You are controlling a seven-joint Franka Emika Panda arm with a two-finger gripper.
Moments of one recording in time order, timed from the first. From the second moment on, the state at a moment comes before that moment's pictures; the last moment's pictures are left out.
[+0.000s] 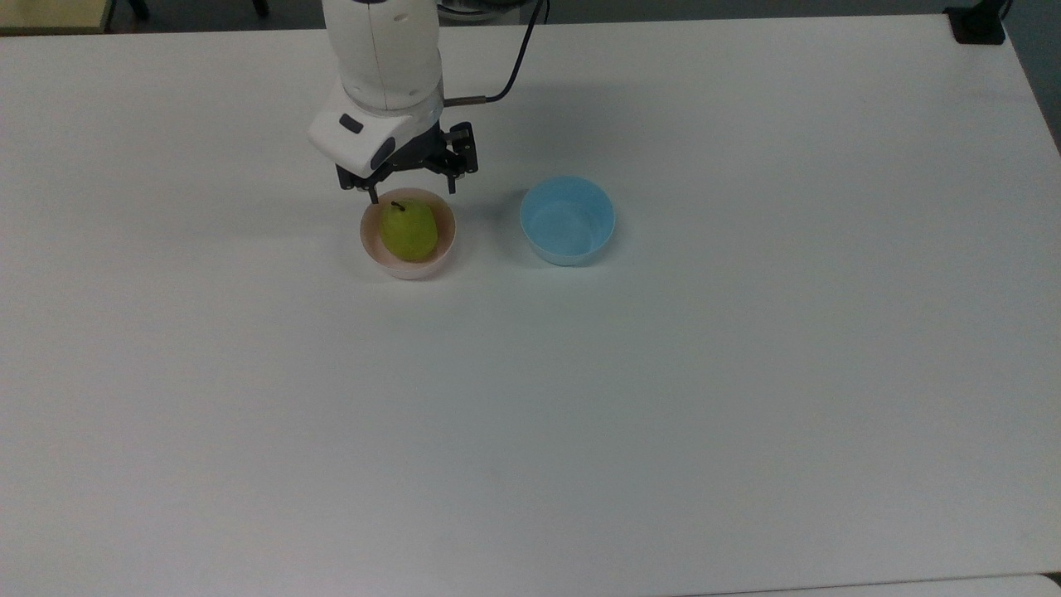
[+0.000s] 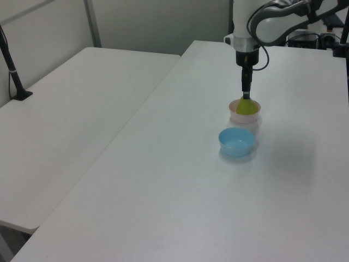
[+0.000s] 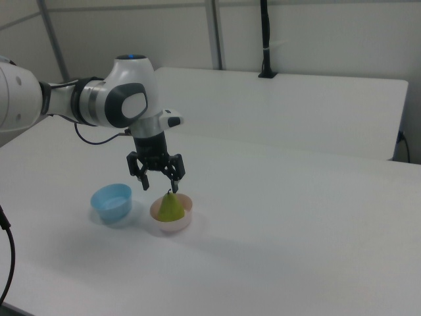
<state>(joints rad) 0.04 0.21 -0.06 -1.86 -0.05 2.00 -0.20</state>
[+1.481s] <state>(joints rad) 0.03 0.29 -0.06 -1.89 -0.11 2.13 -0.21</state>
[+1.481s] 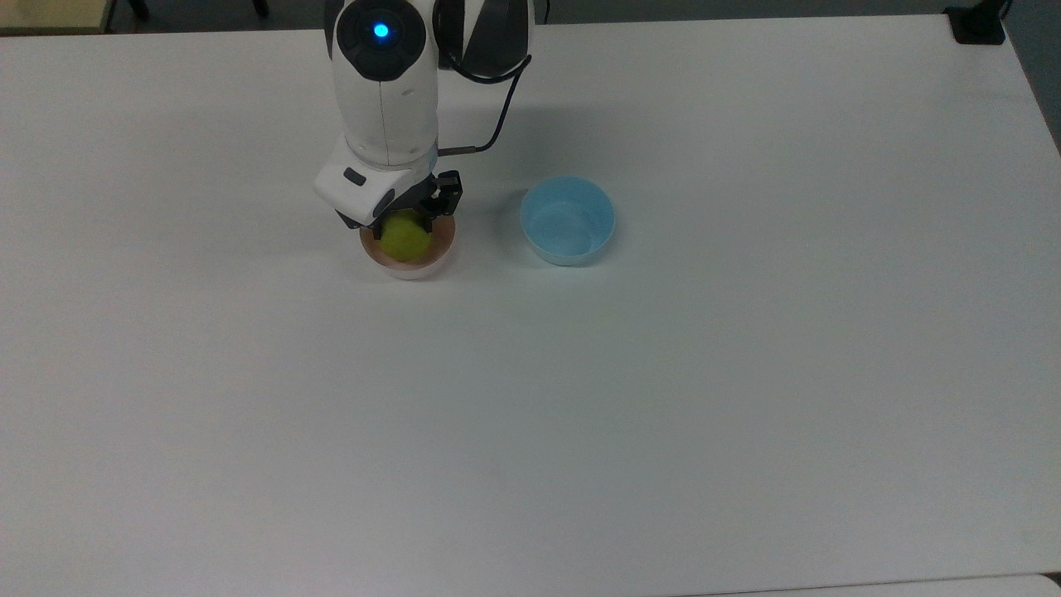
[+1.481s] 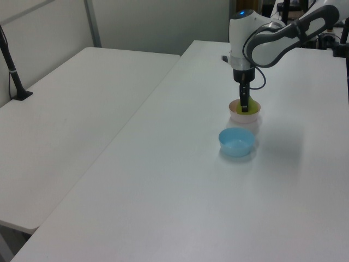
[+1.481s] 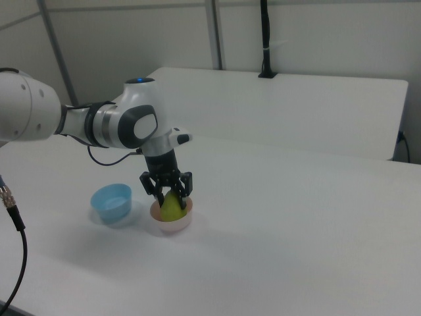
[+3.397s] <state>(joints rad) -0.29 0.45 -0.06 -1.71 -0.12 2.23 -0.37</state>
